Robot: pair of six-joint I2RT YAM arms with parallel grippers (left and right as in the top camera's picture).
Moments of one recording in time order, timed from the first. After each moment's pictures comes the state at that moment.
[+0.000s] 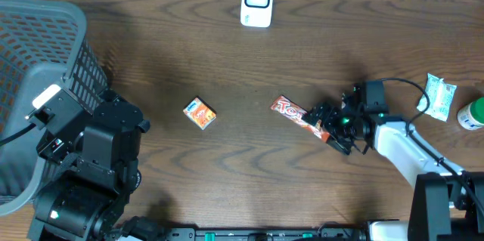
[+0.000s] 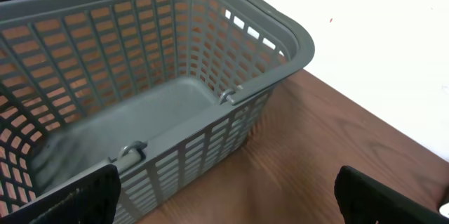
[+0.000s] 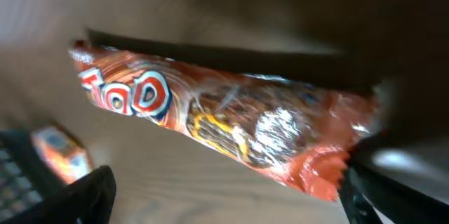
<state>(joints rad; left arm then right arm) -0.38 0.84 1.20 -1.07 -0.92 -0.77 0.06 1.54 0.66 -0.35 -0.50 0.75</state>
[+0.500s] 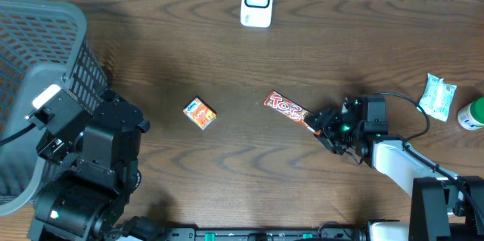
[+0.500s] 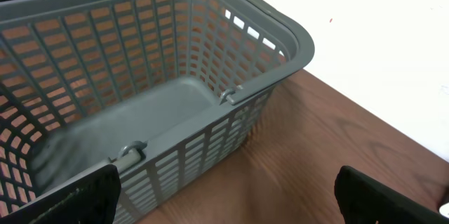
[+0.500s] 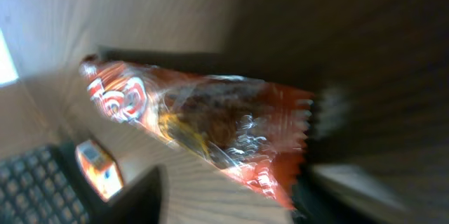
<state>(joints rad) -0.38 0.84 1.20 -1.07 -0.92 -0.77 0.05 1.52 0.49 -0.06 -0.54 0.92</state>
